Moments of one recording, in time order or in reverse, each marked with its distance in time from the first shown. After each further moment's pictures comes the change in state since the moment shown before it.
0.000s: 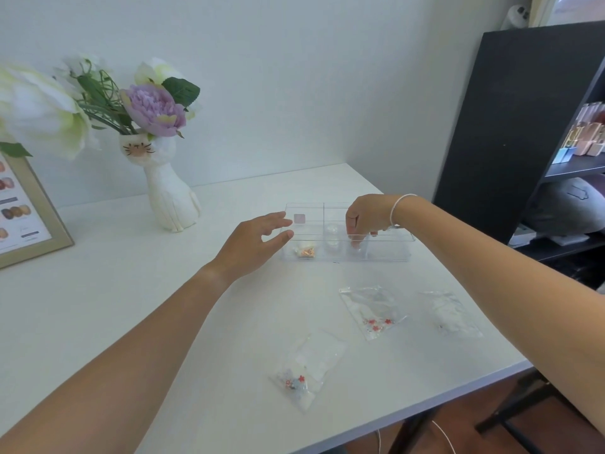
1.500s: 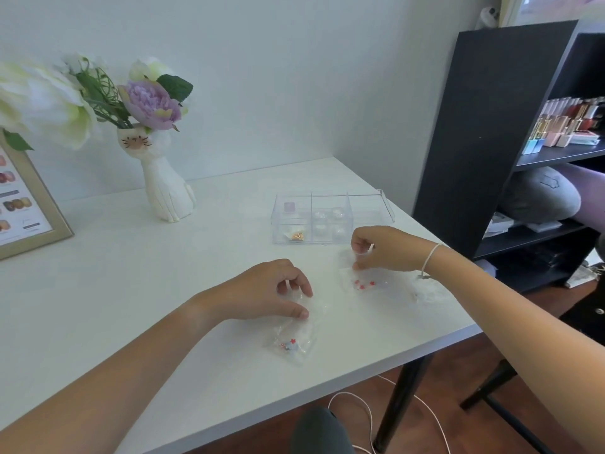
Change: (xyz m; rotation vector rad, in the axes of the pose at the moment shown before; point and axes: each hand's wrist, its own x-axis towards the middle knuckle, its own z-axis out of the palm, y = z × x) left_hand -0.095 0.058 0.006 0.125 -0.548 0.041; right_hand -0.084 0.017 0.068 0.307 0.177 -0.134
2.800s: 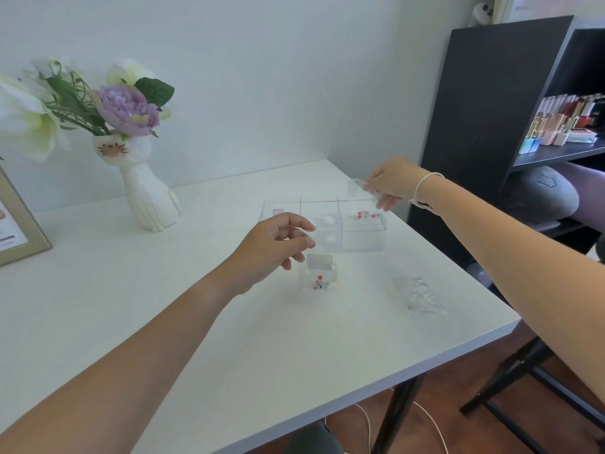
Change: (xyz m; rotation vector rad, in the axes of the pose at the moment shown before) left_hand 0.055 0.023 -0.016 -0.624 0.311 0.058; right_hand 0.060 0.017 -0.090 0.231 0.260 0.331
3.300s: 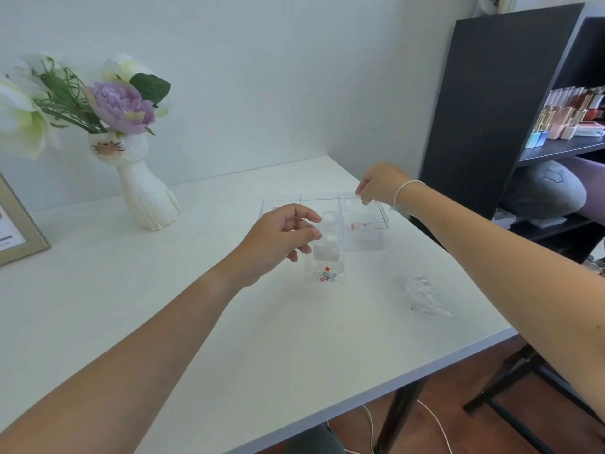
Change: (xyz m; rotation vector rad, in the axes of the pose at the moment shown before) left_hand 0.013 0.002 0.004 -0.003 0.009 0.001; right_hand 0.015 -0.001 0.023 -0.211 0.041 -0.053
